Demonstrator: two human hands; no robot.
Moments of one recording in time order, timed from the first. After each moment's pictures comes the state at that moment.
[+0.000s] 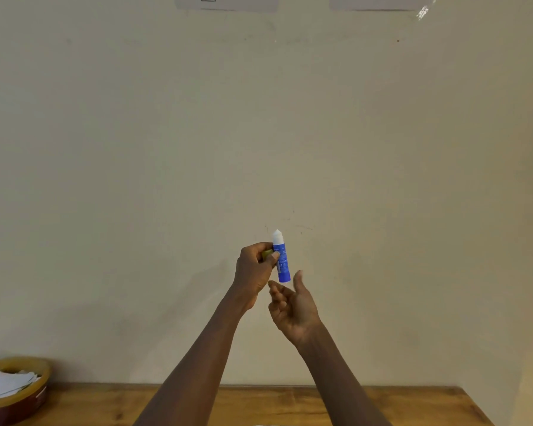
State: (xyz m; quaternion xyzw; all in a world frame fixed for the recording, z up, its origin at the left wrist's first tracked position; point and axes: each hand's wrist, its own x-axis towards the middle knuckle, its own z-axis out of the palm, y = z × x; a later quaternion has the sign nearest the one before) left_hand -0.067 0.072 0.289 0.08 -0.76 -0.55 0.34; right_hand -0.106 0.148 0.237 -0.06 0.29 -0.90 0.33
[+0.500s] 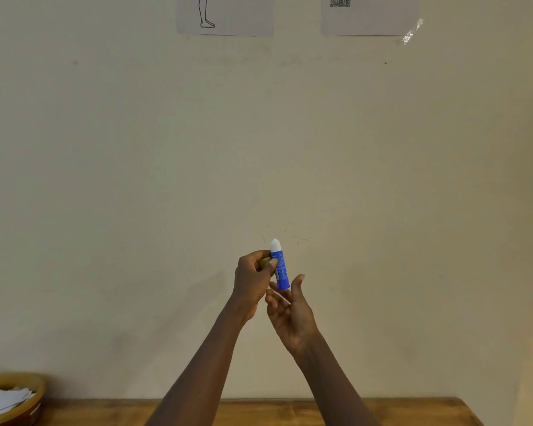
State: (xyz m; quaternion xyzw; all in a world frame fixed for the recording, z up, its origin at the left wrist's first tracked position) left_hand -0.057 0.081 0.296 0.07 -0.74 -0.56 0.36; right_hand -0.095 0.151 0.248 -0.10 0.30 -0.90 0.29
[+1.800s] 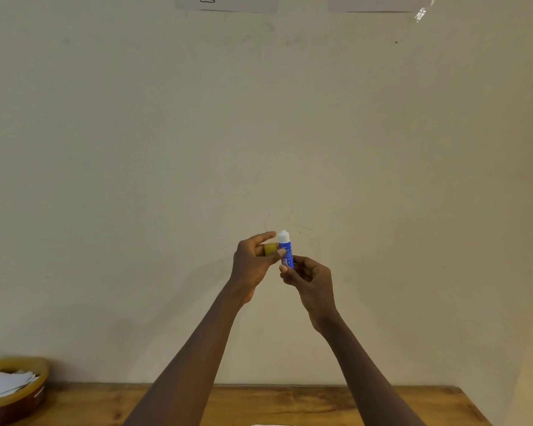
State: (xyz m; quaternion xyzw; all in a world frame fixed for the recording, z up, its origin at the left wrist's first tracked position) left_hand -0.063 0.071 0.298 0.05 -0.75 -0.57 0.33; right_hand -0.122 0.173 0.252 -0.33 0.60 -0.73 -0.02
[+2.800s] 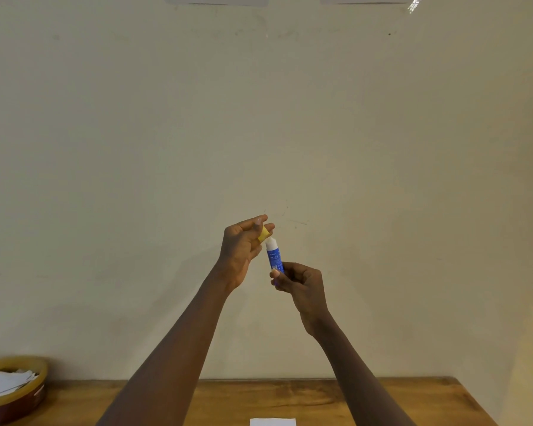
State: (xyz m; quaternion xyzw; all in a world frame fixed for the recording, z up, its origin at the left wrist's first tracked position) left_hand -0.062 0.063 0.314 0.02 -0.67 -0.68 0.30; right_hand -0.121 0.166 0.239 -0.32 0.62 -0.71 -0.02
